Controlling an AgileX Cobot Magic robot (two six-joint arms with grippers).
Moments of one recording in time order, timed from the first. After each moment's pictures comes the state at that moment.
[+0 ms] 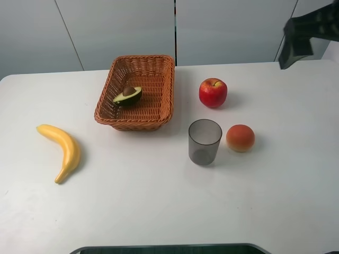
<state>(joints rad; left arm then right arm) 0.04 0.00 -0.51 0.02 1.08 -0.02 0.33 1.22 -1.04 -0.19 1.04 0.36</state>
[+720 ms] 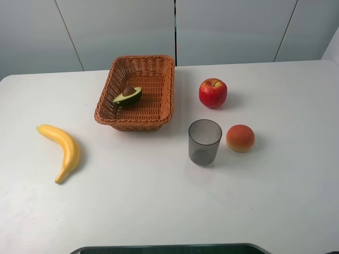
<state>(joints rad) 0.04 0.00 -0.51 0.02 1.08 -0.02 0.16 0.62 -0.83 -0.19 1.17 0.25</state>
